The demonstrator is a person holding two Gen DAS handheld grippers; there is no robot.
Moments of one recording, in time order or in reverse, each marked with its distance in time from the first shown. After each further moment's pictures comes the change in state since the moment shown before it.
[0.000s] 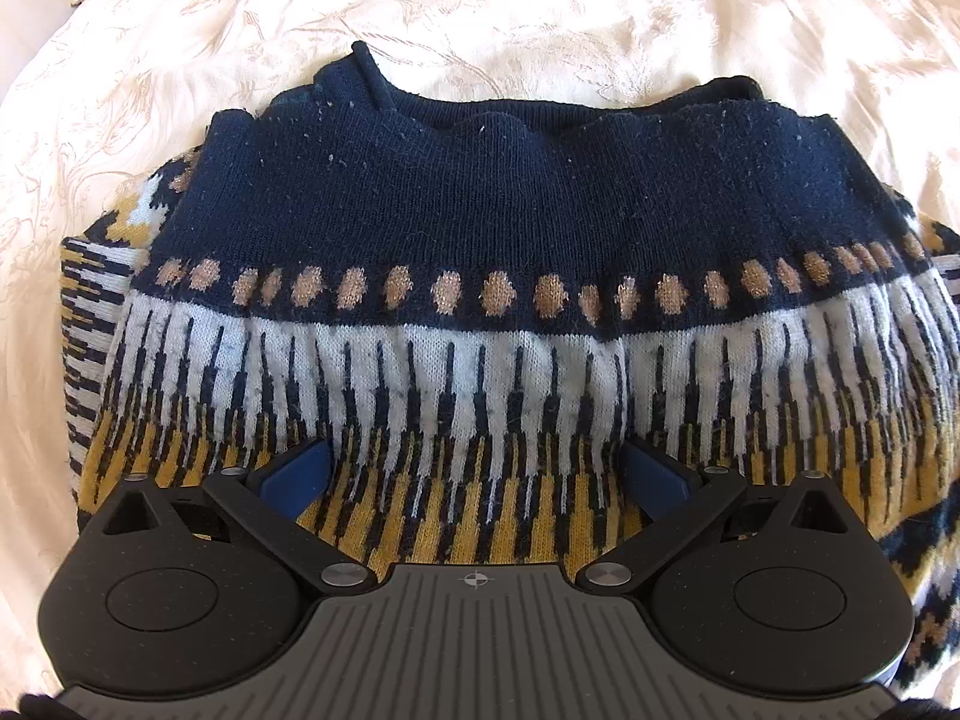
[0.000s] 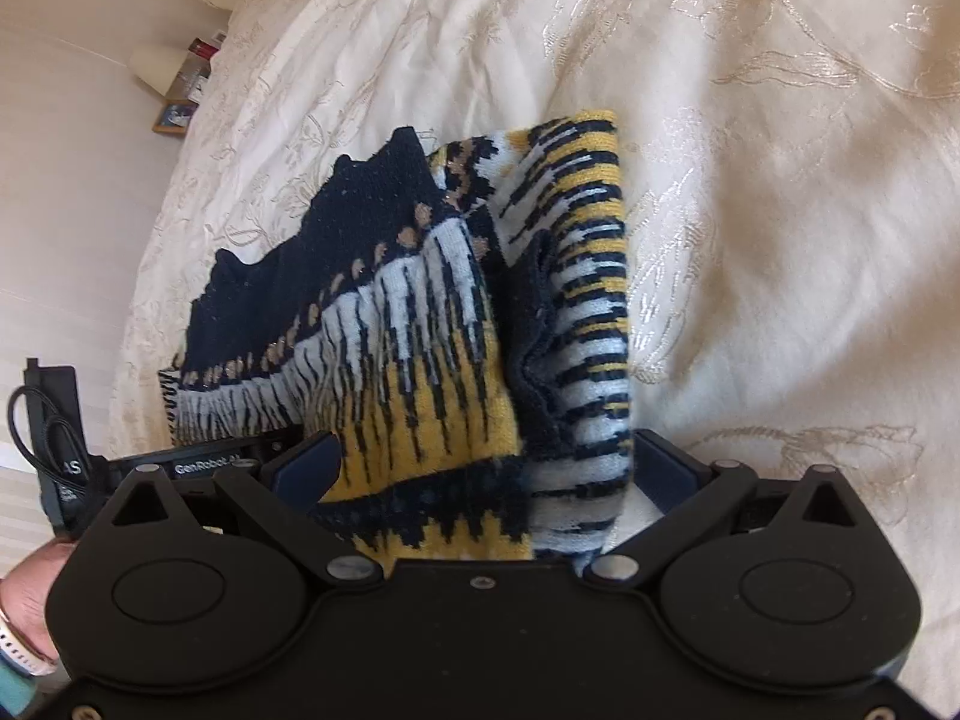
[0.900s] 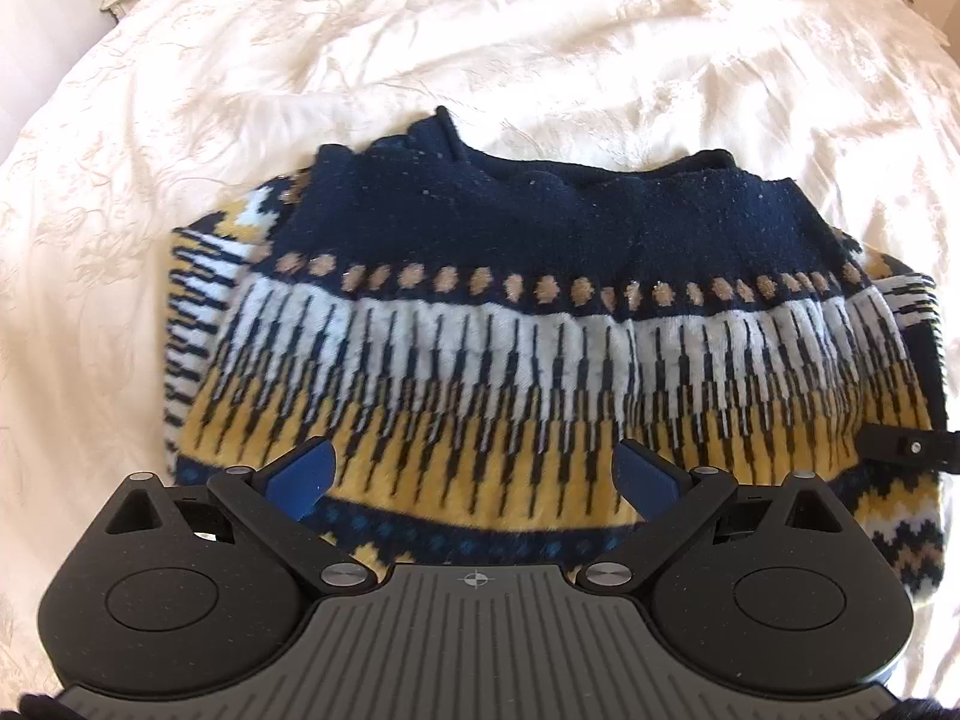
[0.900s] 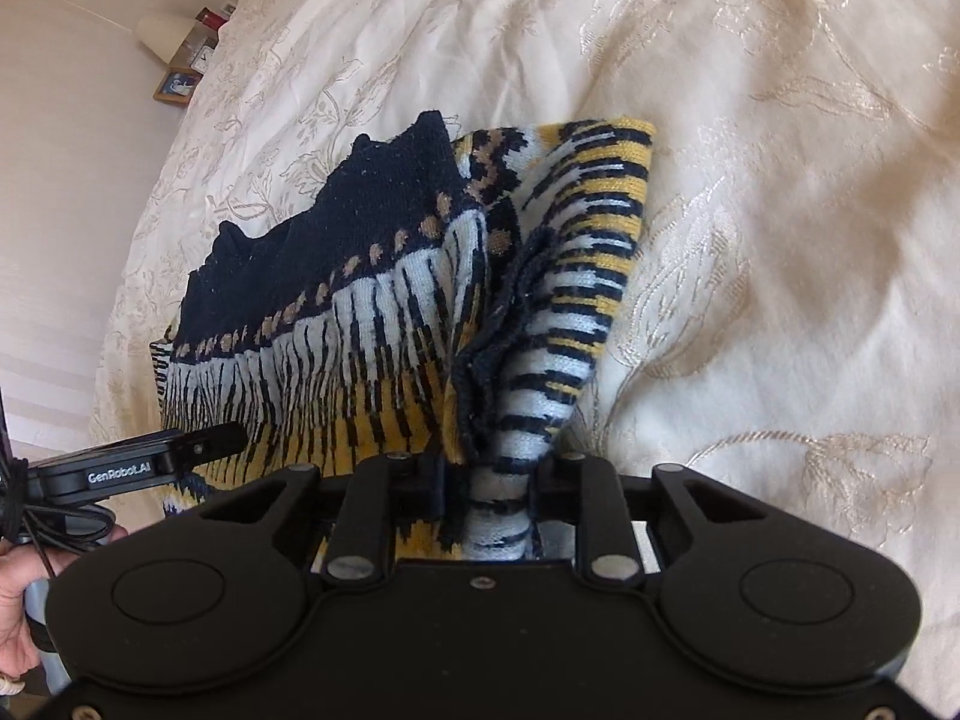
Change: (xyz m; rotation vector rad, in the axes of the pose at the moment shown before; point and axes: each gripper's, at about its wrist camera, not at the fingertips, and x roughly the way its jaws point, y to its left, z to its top) left arm -0.067 0.049 -0.039 -0.049 -0.100 -0.041; right arm -0.001 0.028 -0.005 -0.099 0.014 -0.114
